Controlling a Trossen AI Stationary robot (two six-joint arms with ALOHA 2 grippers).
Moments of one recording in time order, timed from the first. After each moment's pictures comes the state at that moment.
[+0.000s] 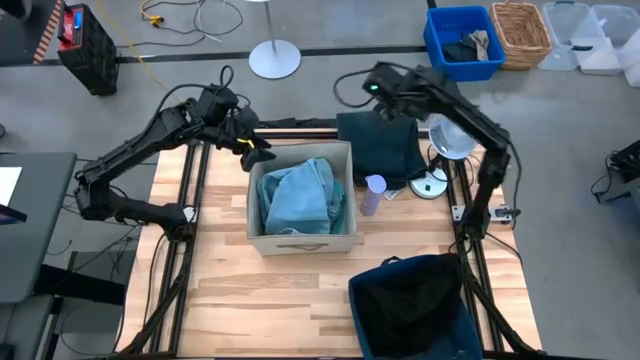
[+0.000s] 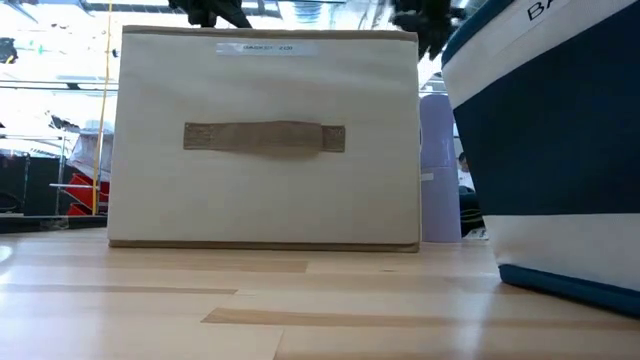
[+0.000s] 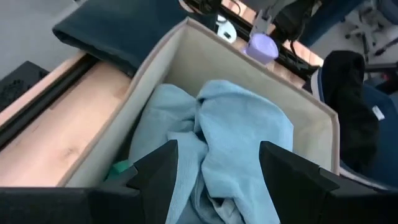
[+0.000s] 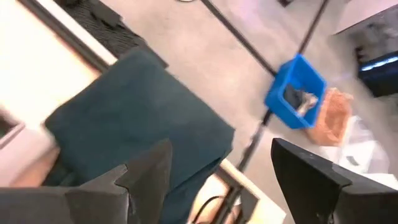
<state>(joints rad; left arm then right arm) 0.60 1.22 1.40 -0.84 0.37 -0.13 -0.48 1.78 2.24 -1.57 0.65 0.14</state>
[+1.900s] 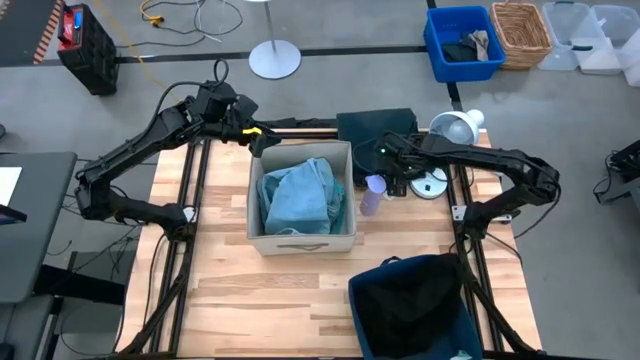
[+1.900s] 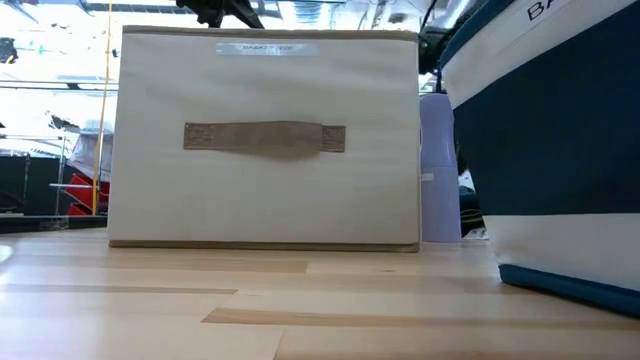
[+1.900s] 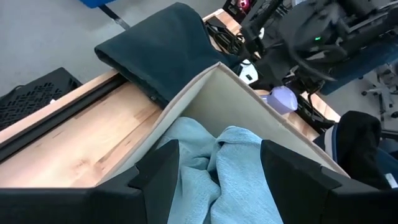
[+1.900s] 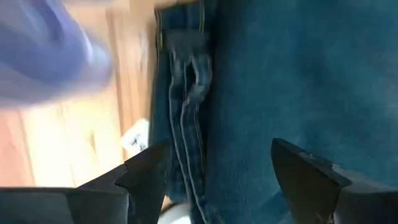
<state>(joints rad) 0.60 1.23 1.40 -0.72 0.23 -0.34 -0.47 1.43 1.04 -0.83 0.21 -0.48</state>
